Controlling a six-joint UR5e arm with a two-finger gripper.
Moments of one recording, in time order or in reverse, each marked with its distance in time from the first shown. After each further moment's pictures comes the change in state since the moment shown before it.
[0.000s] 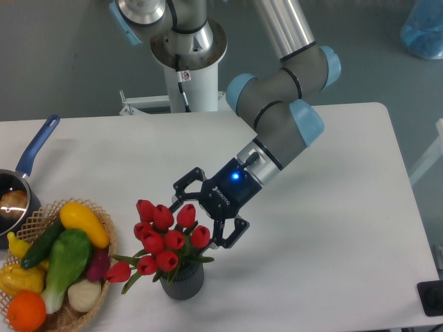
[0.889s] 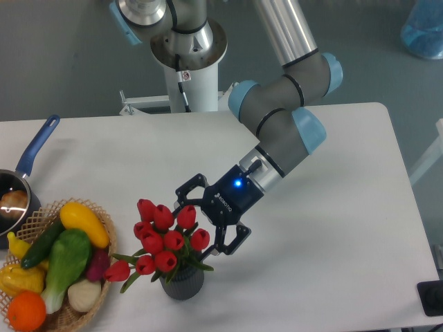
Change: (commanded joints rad) arm -0.018 -0.038 0.026 0.002 0.000 0.000
